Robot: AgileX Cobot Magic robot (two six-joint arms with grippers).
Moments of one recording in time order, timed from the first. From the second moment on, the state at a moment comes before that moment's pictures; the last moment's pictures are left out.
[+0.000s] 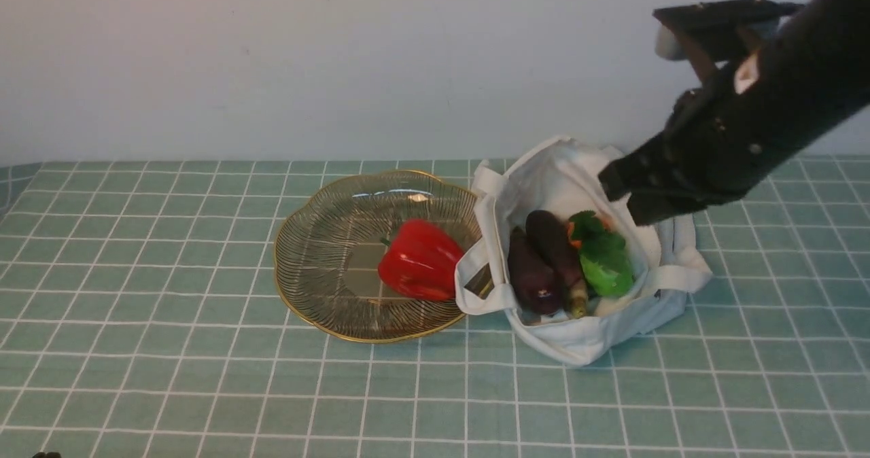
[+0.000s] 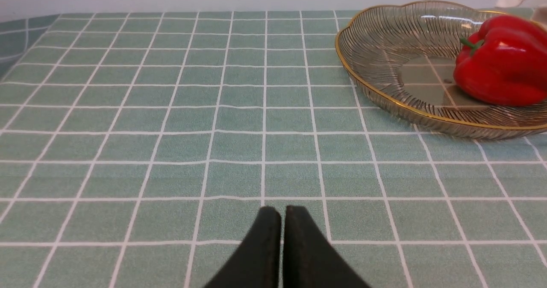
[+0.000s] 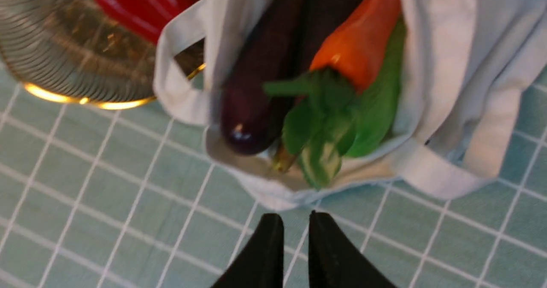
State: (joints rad) right arm 0.46 1.60 -1.47 -0.01 1.16 0.14; left arm -0.06 -0.01 0.03 -0.03 0.37 -0.04
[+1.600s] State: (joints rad) right arm 0.50 1.94 -1.56 -0.33 0.98 0.55; left arm -0.06 -0.01 0.03 -0.03 0.37 -0.04
